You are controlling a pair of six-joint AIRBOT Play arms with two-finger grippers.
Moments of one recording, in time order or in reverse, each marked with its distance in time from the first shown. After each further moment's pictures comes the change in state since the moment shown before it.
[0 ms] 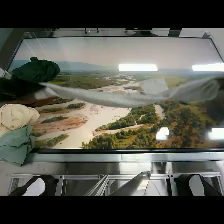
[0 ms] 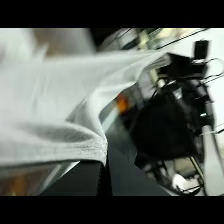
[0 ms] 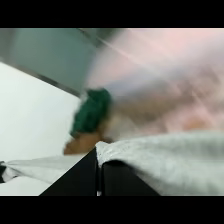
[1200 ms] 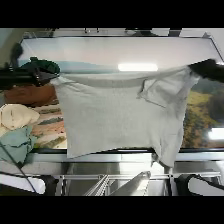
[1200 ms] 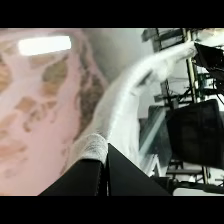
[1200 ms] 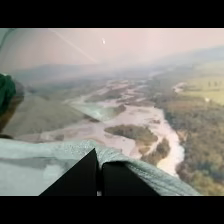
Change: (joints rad) left arm -0.192 -0.748 0.436 0.310 0.225 -0.015; right arm 0.399 -0.681 0.195 -0.262 -0.484 -0.345
